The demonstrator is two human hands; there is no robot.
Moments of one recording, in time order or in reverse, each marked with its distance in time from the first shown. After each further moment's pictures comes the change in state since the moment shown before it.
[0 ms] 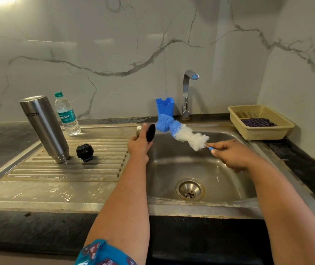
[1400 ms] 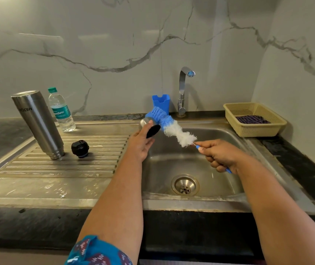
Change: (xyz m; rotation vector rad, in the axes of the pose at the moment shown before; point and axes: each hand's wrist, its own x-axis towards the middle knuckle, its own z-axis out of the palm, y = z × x) left_hand -0.004 0.006 -0.002 -0.154 -0.317 -0.110; right_hand 0.002 -0.002 0.008 0.340 -0.178 0.128
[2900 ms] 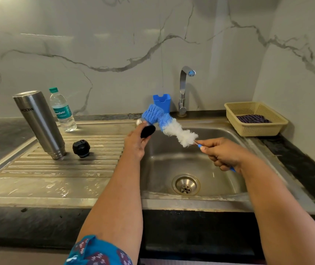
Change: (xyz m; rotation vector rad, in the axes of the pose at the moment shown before) left_hand -0.004 0.007 0.000 -0.141 0.099 0.057; right_hand -0.001 0.000 -0.003 -0.085 -0.002 -0.055
